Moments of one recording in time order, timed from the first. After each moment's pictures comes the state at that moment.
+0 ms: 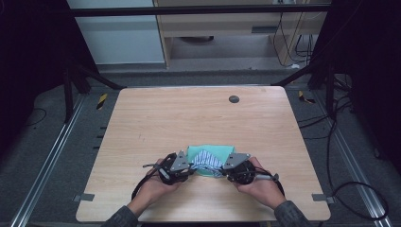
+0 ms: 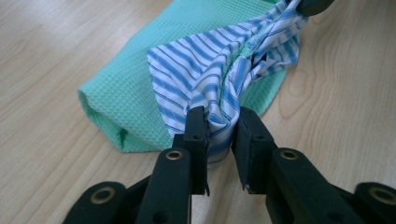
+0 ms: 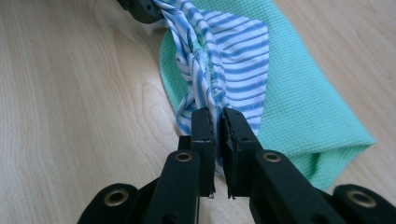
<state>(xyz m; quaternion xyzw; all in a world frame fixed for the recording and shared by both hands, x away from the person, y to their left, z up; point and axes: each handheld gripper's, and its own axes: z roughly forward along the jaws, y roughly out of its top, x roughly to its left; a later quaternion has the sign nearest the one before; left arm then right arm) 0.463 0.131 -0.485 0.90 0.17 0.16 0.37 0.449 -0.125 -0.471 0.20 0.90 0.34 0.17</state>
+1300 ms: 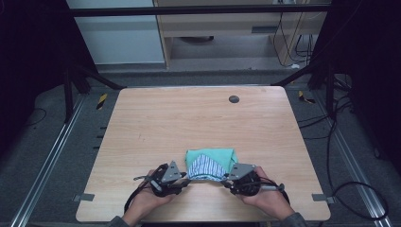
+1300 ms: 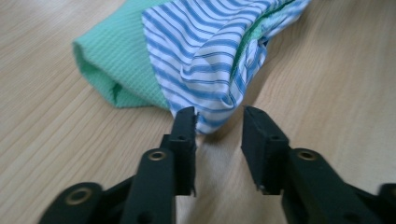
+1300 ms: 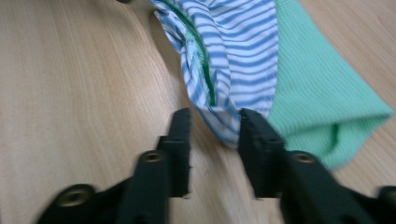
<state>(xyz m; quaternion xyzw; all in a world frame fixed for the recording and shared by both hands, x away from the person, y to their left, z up) 0.430 0.164 -0.485 0.88 0.23 0.14 0.39 0.421 -0.138 -0.475 0.20 0.90 0.35 0.15</state>
